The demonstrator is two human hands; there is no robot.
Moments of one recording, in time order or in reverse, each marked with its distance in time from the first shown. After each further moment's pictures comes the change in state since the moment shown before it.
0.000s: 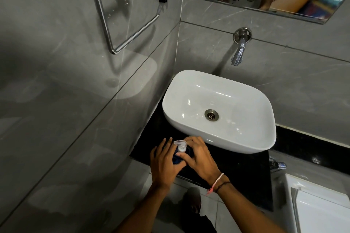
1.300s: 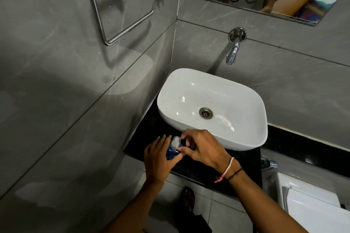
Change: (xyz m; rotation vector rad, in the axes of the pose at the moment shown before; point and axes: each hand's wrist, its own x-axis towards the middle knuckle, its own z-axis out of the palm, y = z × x) left_hand -0.003 0.000 0.006 -0.023 0.081 -0.008; right_hand 0.011 -0.028 -0.064 -0.252 -0.232 -0.040
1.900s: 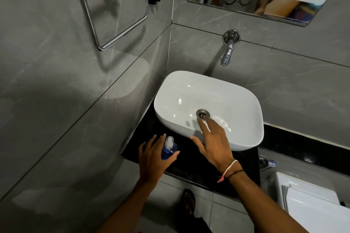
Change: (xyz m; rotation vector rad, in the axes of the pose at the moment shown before) left_hand 0.011 -0.010 -0.005 0.072 0.013 0.063; right_hand -0.011 0.039 0.010 -0.269 0.263 0.232
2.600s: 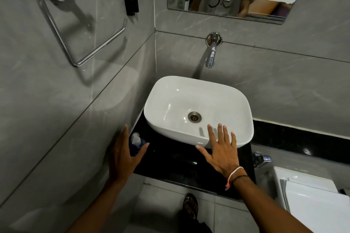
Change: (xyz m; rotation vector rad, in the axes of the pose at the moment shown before) left_hand 0.038 -0.049 -0.047 -0.161 0.100 -0.016; right_hand -0.029 0.050 0.013 -0.181 -0.191 0.292
